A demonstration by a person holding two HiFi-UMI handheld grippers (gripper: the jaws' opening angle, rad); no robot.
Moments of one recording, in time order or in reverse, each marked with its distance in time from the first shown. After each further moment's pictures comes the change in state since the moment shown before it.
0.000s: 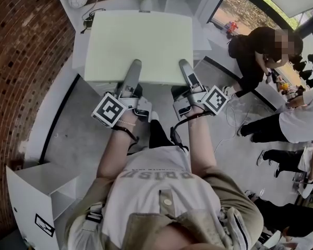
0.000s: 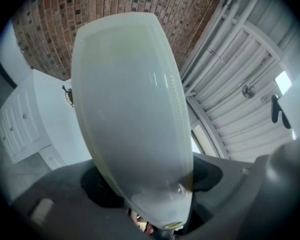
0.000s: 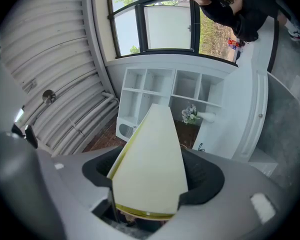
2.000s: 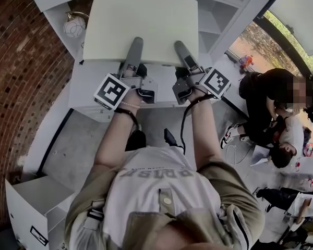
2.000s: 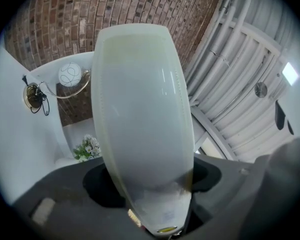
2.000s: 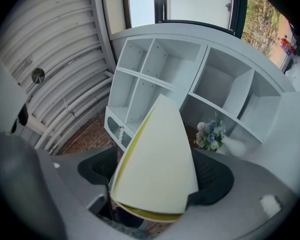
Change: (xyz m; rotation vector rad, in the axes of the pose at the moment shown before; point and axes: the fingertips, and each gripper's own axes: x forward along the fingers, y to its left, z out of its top) left arm 0.304 0.078 0.111 0.047 -0.213 -0.053; right arm 0.304 -0.067 0.164 -0.273 0.168 0.043
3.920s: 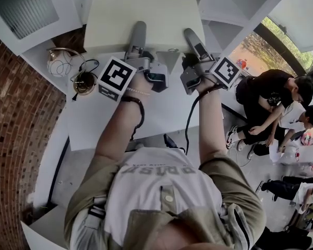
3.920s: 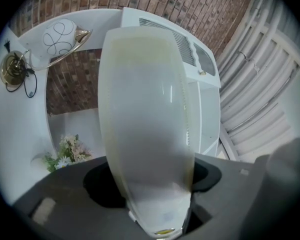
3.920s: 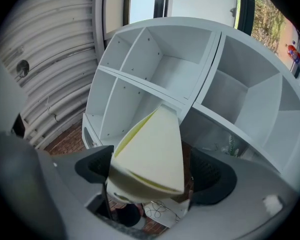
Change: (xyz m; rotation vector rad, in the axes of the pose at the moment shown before) left arm 0.192 0.088 0.054 -0.170 0.014 0.062; right arm 0.158 -0.055 0.098 -0.016 -0.121 -0.058
